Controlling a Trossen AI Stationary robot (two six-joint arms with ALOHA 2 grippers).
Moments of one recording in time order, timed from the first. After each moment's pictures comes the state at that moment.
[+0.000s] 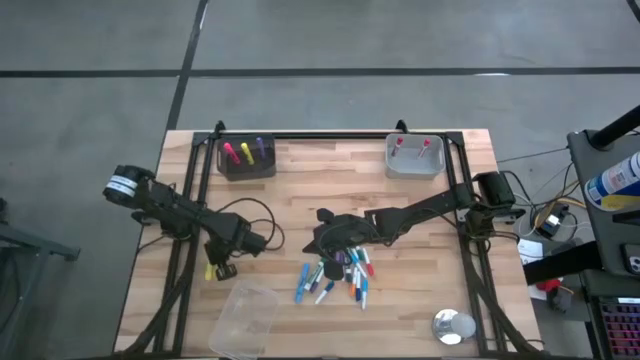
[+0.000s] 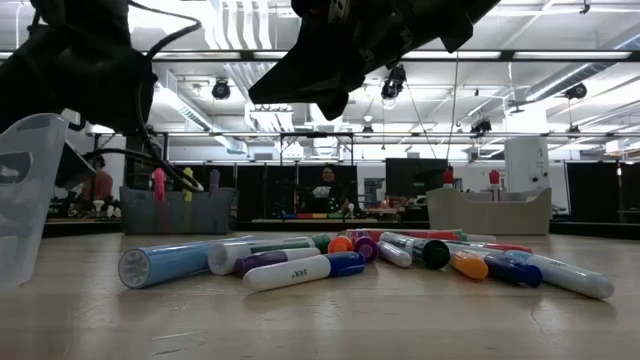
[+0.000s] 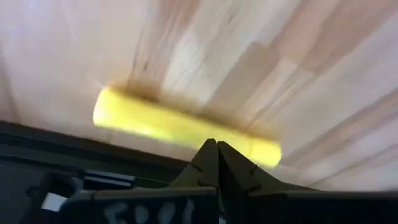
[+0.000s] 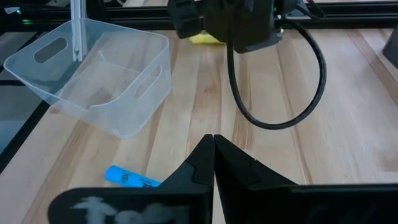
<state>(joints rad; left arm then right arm) -0.28 1.47 0.69 -1.12 0.36 -0.66 0.17 1.84 1.16 0.18 0.00 0.13</state>
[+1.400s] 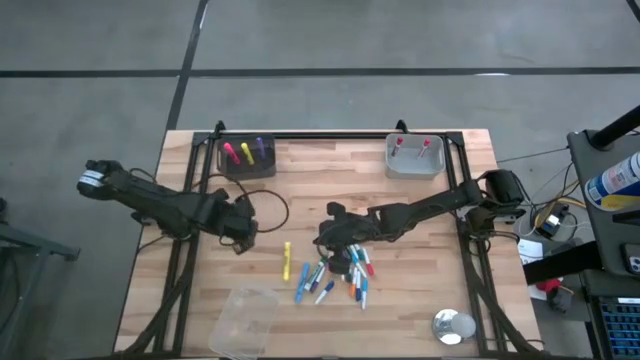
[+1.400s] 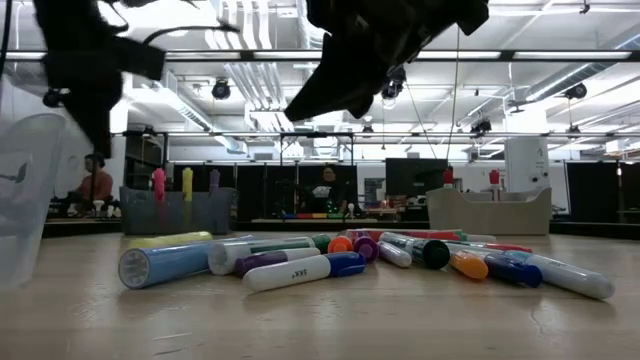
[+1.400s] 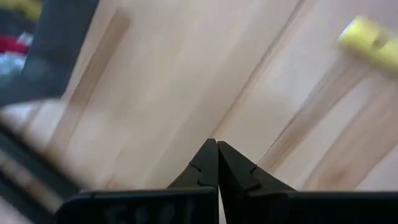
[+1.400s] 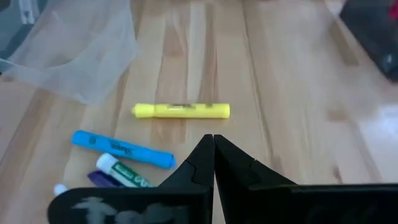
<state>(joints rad) -0.26 1.17 0.88 -1.14 -0.33 -0.82 0.17 1.78 1.17 -0.05 0.10 0.14</state>
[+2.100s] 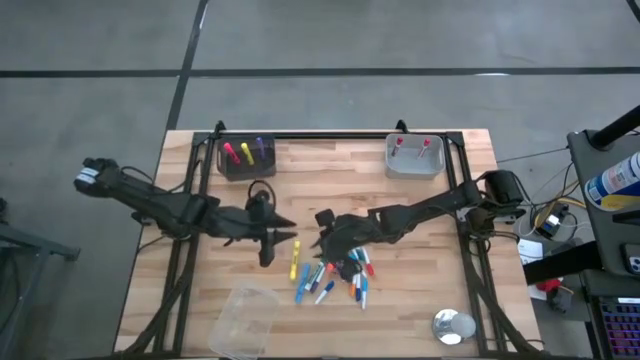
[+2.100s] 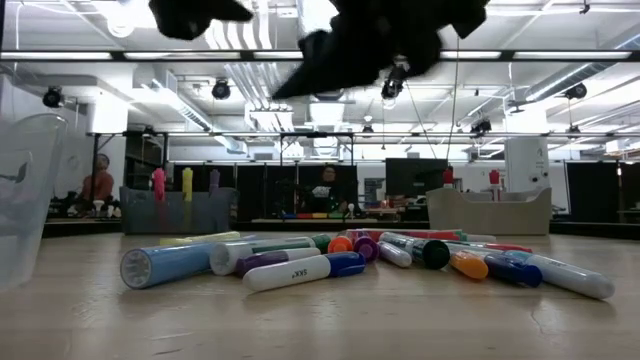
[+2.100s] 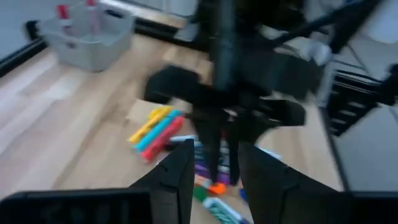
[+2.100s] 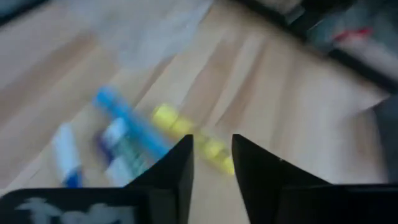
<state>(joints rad) -0.33 1.11 0.90 -0.21 -0.37 -0.43 0.17 1.78 1.16 0.04 -0.02 -0.34</state>
